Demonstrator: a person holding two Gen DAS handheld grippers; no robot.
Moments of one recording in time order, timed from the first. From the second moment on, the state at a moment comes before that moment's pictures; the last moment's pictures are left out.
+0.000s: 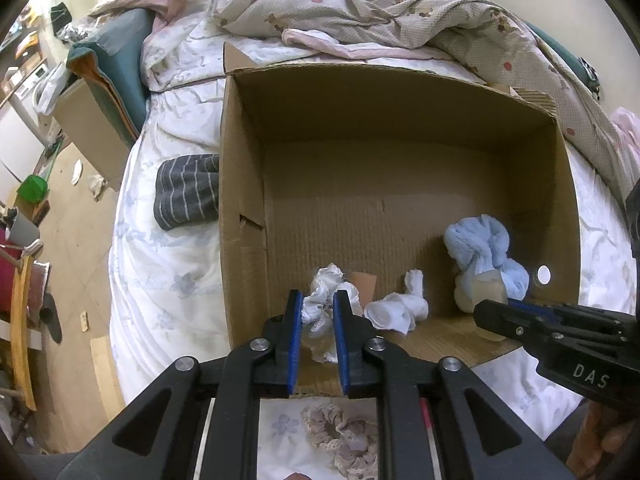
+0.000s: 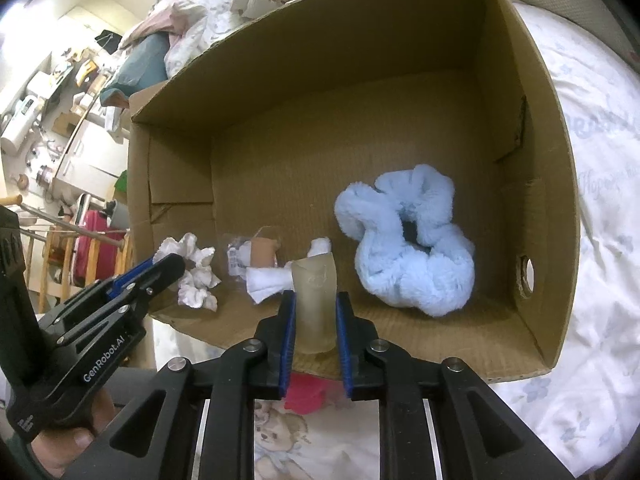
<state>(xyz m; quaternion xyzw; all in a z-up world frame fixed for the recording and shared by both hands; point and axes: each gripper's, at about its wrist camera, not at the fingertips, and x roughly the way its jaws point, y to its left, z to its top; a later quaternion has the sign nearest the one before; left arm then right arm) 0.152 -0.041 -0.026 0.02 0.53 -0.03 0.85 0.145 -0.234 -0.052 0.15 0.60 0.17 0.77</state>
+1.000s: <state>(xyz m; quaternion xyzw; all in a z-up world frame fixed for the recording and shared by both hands) 0.127 -0.034 0.008 0.03 0.50 0.01 0.87 0.131 -0.245 -0.008 0.14 0.53 0.14 0.83</state>
